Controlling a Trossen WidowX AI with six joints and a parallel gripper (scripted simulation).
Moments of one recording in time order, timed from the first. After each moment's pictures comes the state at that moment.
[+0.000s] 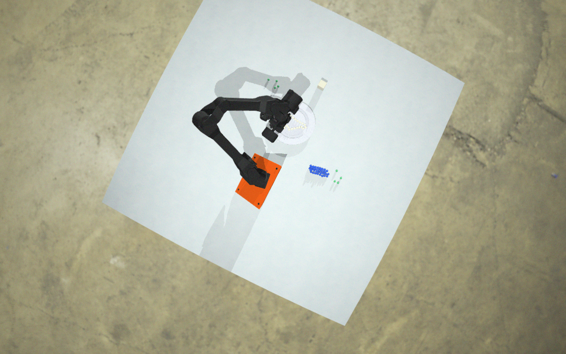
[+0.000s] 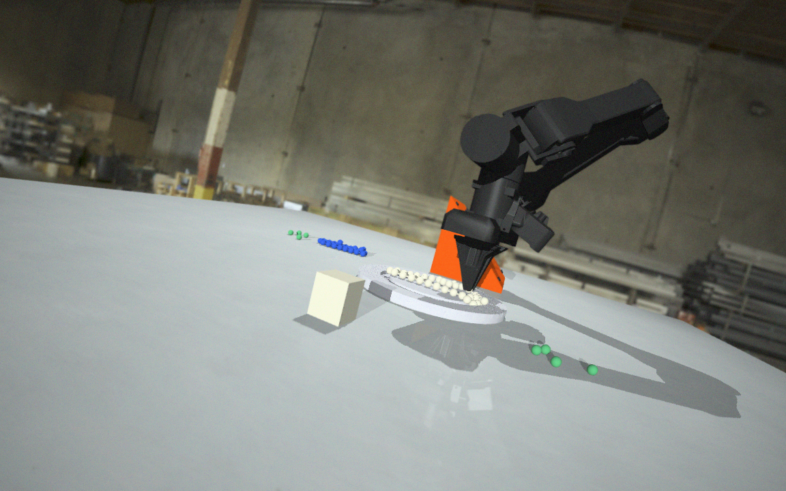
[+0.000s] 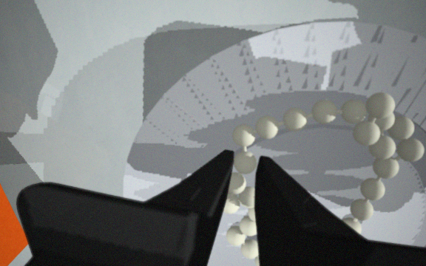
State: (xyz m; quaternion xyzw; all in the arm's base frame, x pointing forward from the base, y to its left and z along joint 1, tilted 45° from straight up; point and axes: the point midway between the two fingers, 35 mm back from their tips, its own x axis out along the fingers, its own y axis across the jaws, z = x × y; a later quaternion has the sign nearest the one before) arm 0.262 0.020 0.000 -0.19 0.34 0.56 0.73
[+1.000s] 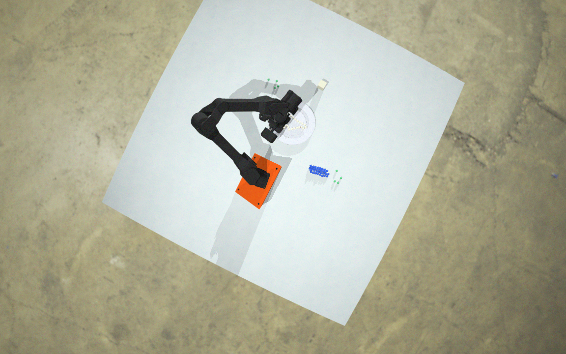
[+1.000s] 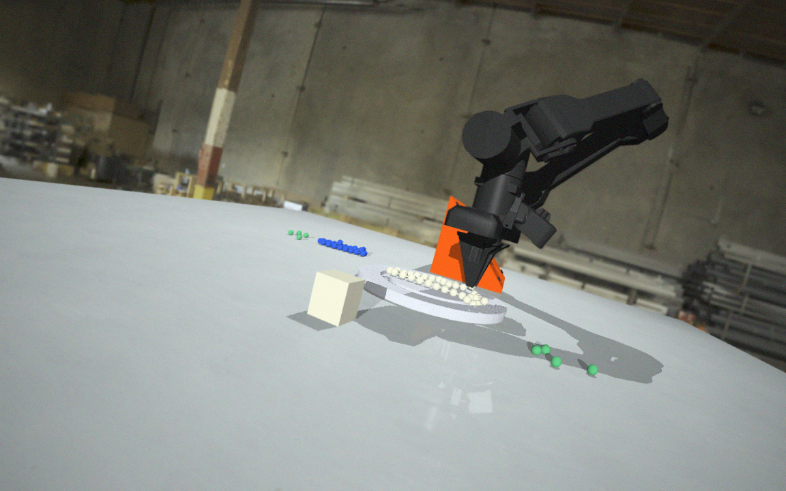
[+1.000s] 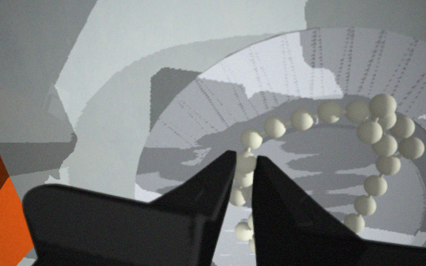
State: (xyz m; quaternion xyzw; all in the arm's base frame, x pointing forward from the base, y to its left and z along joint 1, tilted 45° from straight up) arm 0.258 0.019 0.005 -0.19 0.34 0.56 0.73
